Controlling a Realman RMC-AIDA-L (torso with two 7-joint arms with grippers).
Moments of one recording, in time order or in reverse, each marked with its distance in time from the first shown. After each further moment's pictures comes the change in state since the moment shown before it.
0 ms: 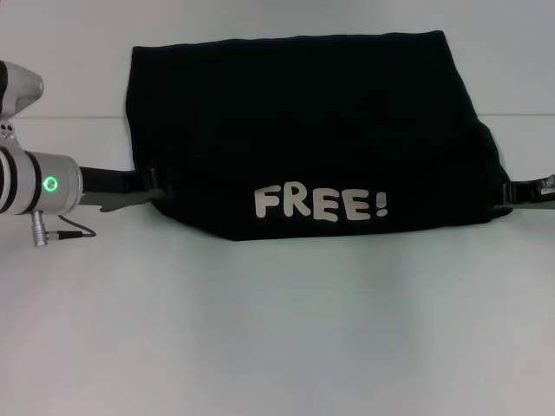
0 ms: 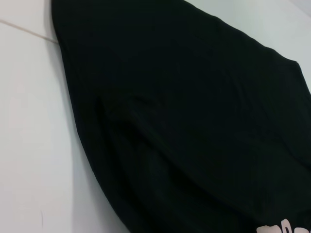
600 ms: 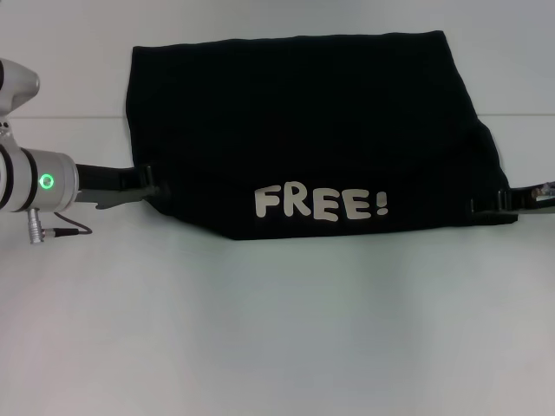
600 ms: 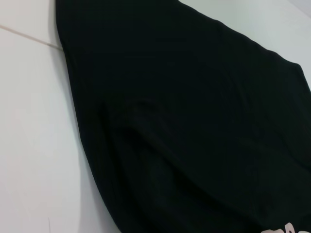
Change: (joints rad) left arm -0.001 0.007 0.000 0.001 0.001 -0.002 0.001; right arm -0.006 0.007 -0.013 0.013 0.019 0.018 -0.047
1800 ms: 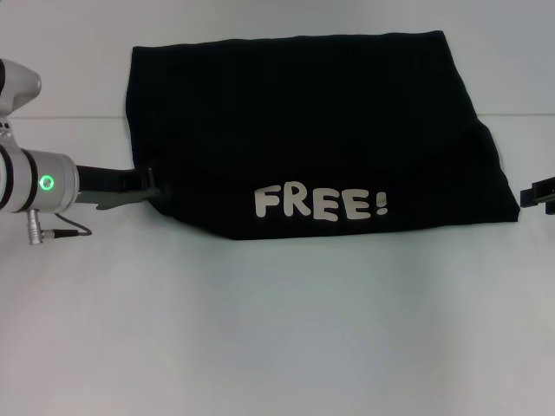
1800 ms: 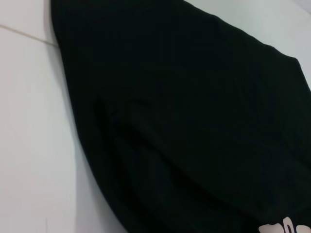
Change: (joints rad) left arm 0.001 0.000 0.000 0.002 0.003 0.011 0.015; right arm -0.072 -0.132 0.056 -0.151 0.098 -0.385 0.133
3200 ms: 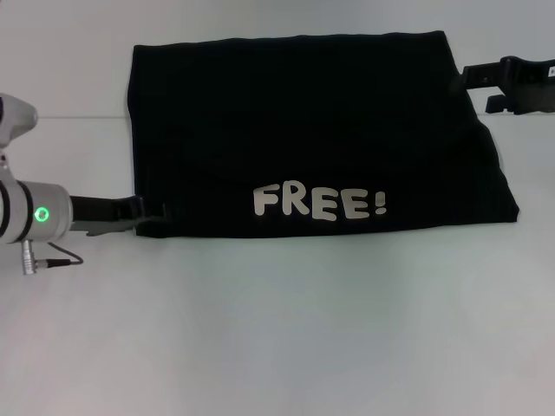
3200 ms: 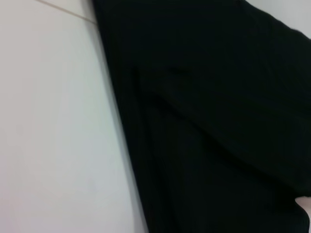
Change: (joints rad) left arm 0.038 -0.009 0.000 -0.049 0.008 -0.058 0.063; right arm 0.155 0.005 -0.035 0.056 0.171 0.159 0.083
